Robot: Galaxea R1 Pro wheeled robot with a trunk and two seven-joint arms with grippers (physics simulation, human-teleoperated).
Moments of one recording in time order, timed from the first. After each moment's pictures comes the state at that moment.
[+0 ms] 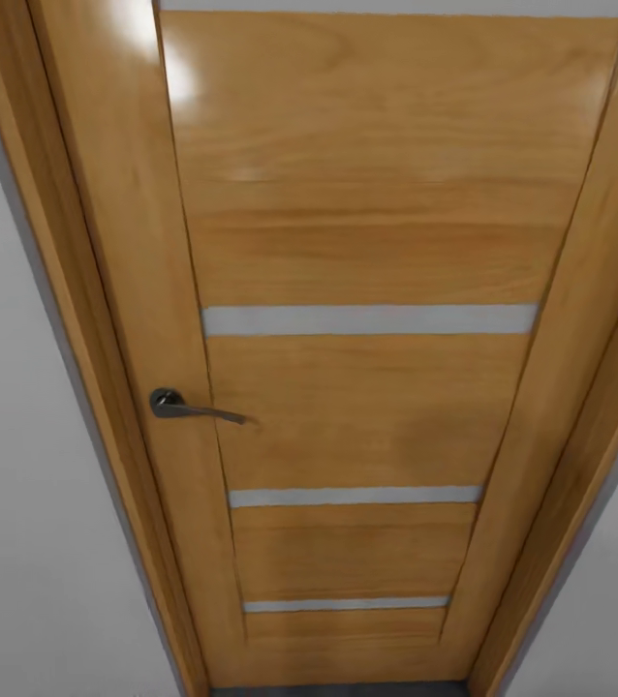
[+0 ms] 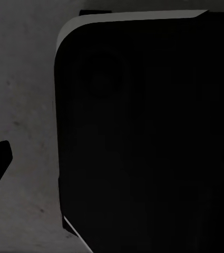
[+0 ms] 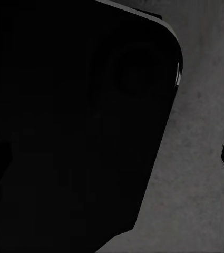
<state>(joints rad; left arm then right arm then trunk) 0.00 0.00 0.01 -0.05 0.01 -0.02 0.00 0.00 0.00 0.36 -0.02 -0.13 -0.04 0.00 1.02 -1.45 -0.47</state>
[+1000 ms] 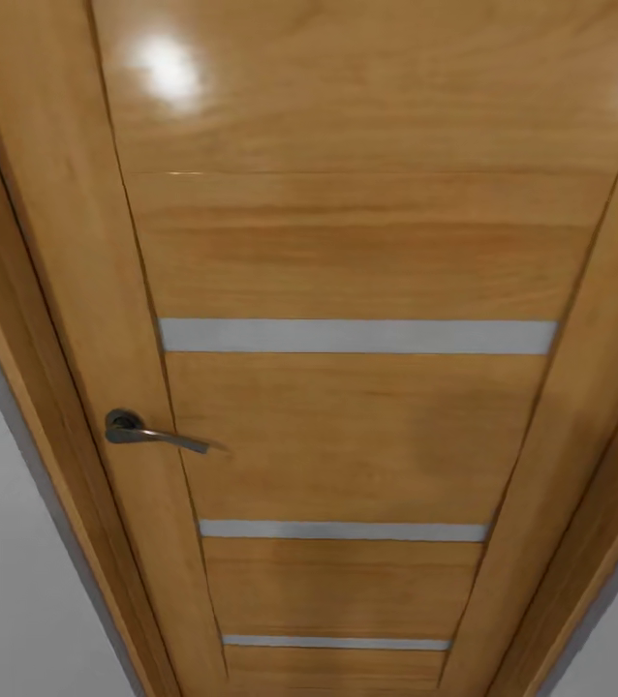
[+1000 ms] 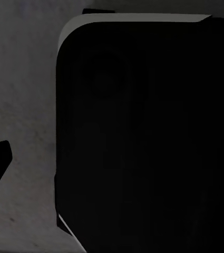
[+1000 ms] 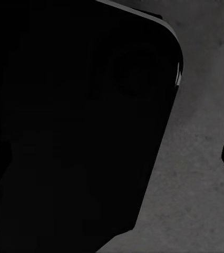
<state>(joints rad) 0.00 0.00 0.01 -0.05 0.06 -0.02 0.00 0.00 0.00 0.36 -0.02 -0.13 -0.04 0.00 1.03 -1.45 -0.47</state>
